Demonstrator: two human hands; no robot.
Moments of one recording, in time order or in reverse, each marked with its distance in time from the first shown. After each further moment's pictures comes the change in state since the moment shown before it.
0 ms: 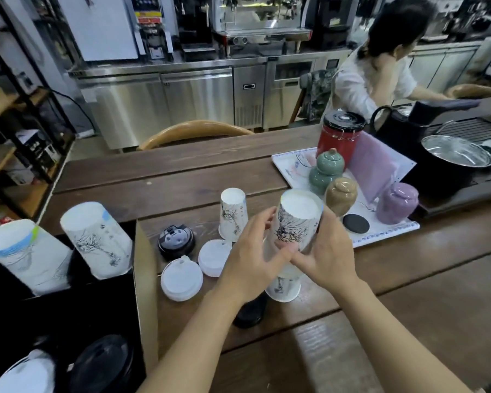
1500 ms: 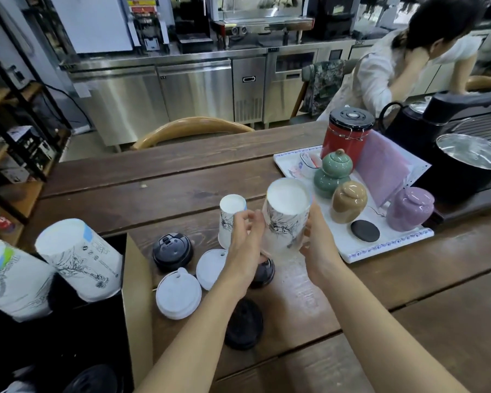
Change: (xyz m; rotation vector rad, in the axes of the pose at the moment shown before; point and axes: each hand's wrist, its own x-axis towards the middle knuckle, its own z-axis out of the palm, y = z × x) left_hand 0.055 -0.022 0.000 -0.474 0.159 -0.431; right_hand 0.044 0.016 0.048 0.866 -0.164 1.008
